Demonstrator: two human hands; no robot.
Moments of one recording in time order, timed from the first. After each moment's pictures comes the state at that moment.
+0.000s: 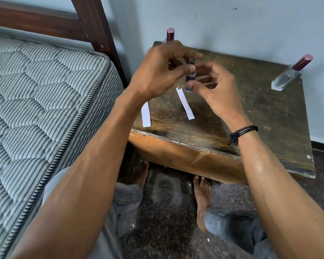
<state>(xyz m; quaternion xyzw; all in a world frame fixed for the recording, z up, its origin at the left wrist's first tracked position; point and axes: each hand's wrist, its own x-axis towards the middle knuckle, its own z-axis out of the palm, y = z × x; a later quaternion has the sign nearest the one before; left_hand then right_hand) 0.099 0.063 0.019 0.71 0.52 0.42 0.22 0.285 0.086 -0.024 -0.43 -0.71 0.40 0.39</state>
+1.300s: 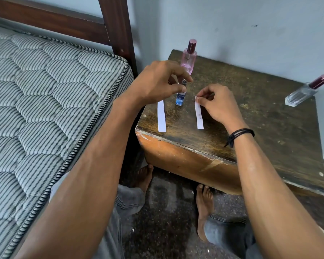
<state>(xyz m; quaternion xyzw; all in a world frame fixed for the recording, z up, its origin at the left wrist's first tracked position) 0.048 0.052 0.020 0.72 0.60 0.28 0.22 0.253 0.109 -0.044 -0.56 -0.75 0.29 0.22</state>
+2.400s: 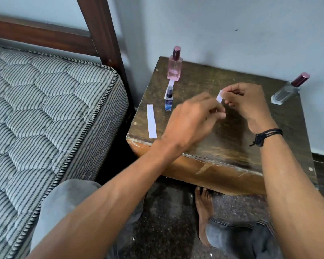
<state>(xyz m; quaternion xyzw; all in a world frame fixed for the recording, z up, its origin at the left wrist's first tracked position) 0.164 0.017 -0.008 0.71 0.55 0.41 0.15 0.332 0.126 -0.029 -0.57 -0.62 0.39 0.36</state>
